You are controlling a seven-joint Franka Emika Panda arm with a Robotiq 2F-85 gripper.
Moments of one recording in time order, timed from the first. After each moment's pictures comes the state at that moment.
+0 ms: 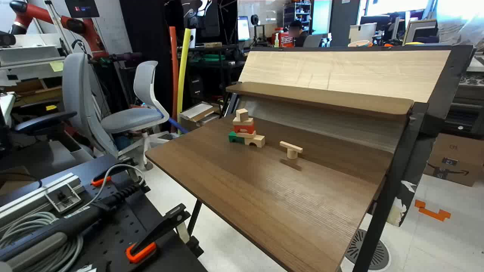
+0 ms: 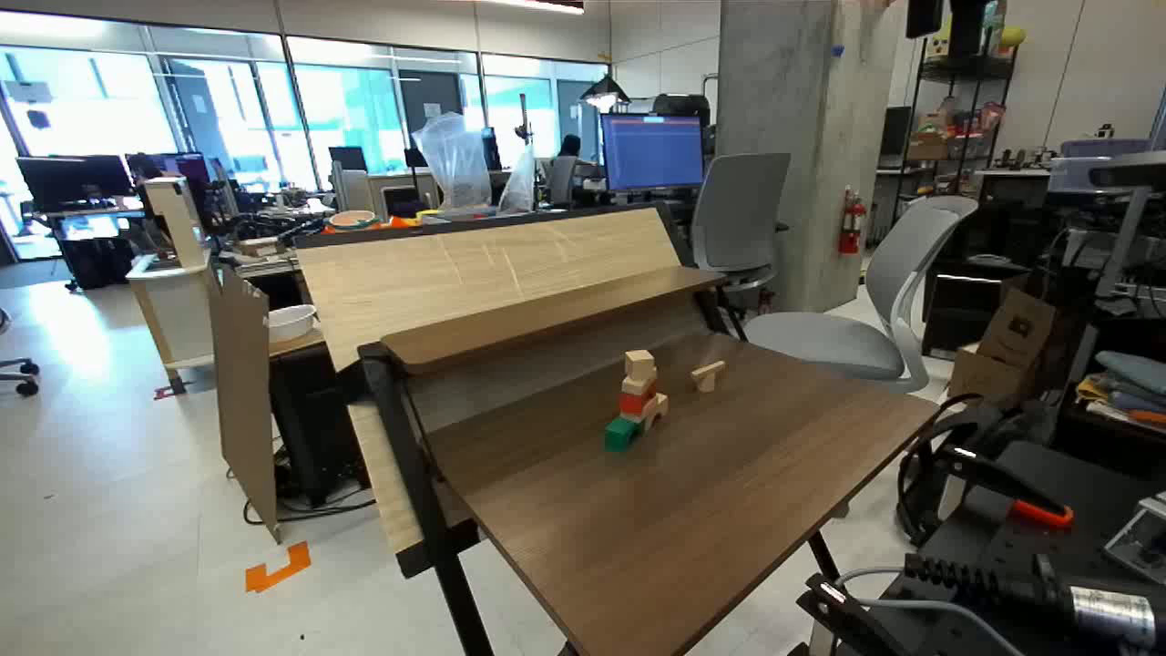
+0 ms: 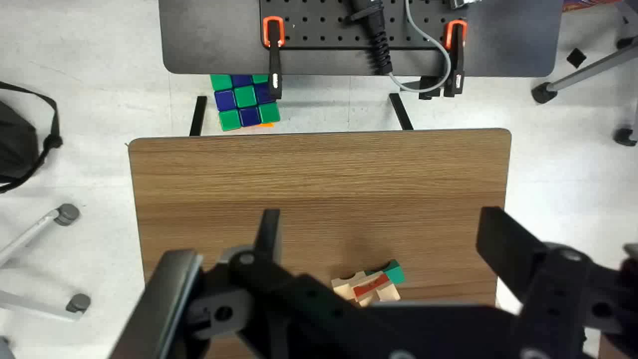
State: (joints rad) arm -0.03 -0.30 -0.15 -2.12 0.00 1.70 -0.22
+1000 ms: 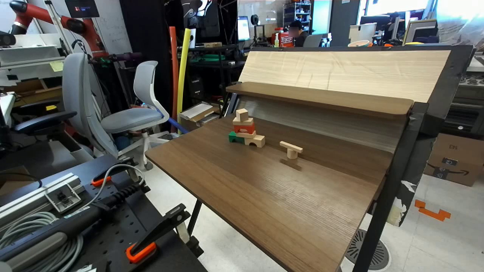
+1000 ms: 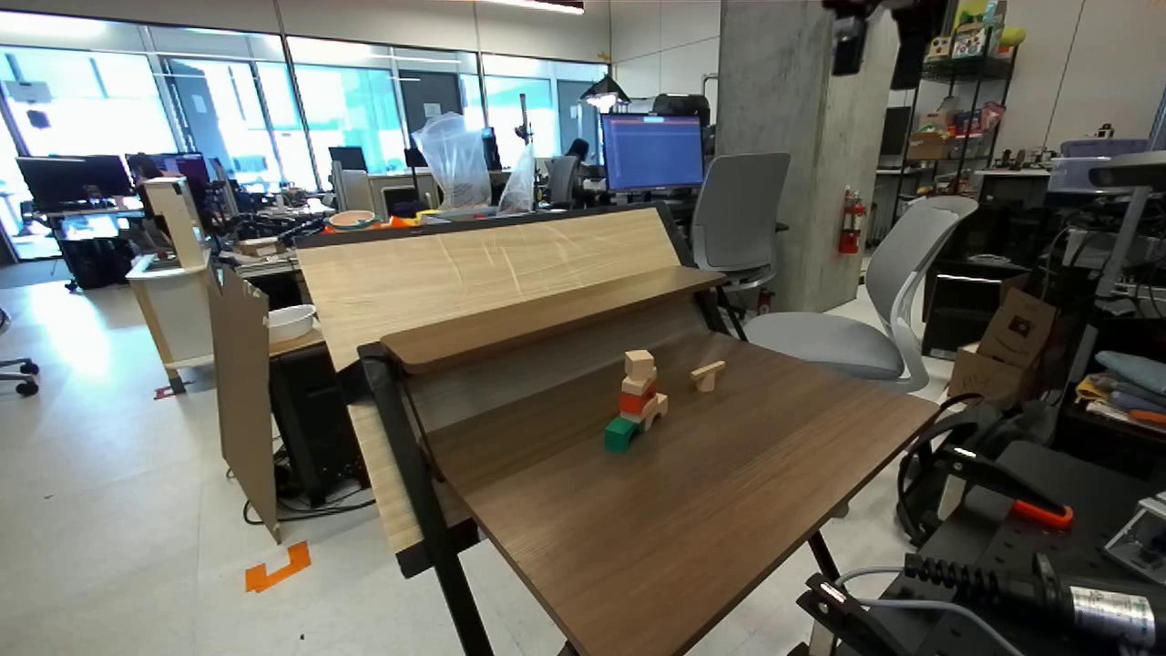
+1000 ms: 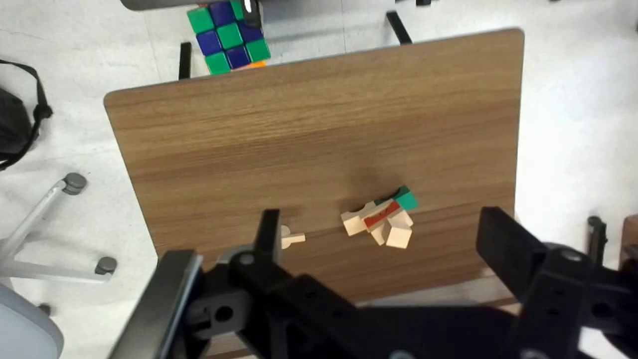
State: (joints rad) arm -0.03 -0.27 -0.12 -2.19 0.05 1.96 -0.08
